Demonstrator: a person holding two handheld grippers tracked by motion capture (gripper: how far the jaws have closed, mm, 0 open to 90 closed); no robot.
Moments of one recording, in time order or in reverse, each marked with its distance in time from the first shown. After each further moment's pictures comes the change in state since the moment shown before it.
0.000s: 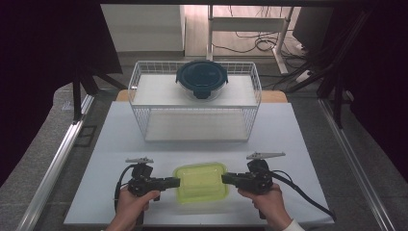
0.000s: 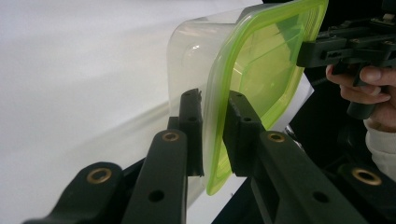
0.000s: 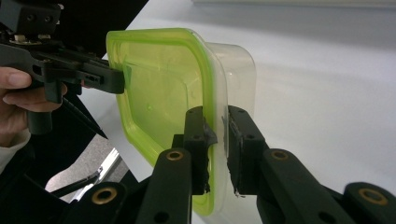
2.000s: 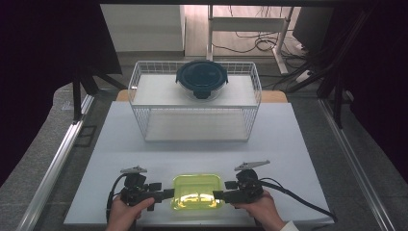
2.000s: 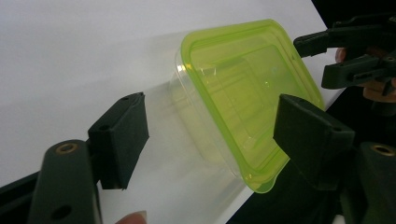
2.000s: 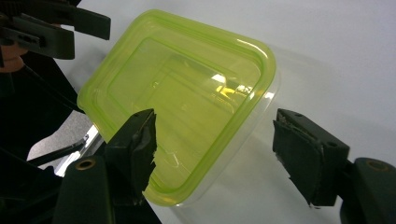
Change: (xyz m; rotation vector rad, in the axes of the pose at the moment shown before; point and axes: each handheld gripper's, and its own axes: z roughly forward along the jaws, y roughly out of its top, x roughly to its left) left arm 0.018 -0.031 -0.005 0.026 0.102 -0.003; right arm -0.004 -0.027 0.033 0.137 -0.029 -0.050
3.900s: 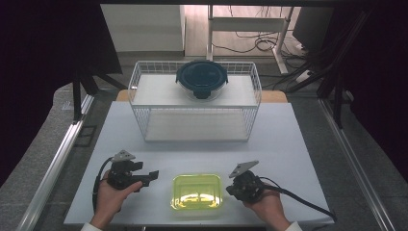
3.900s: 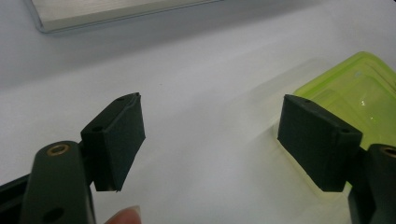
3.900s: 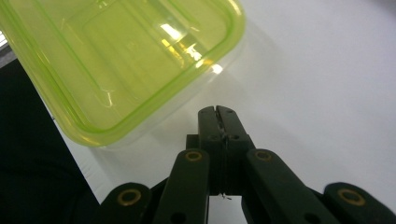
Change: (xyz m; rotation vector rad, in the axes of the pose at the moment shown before) left arm 0.031 0.031 -0.025 -0.097 0.259 0.207; right arm 0.002 0.005 -0.004 0.193 -0.224 -0.359
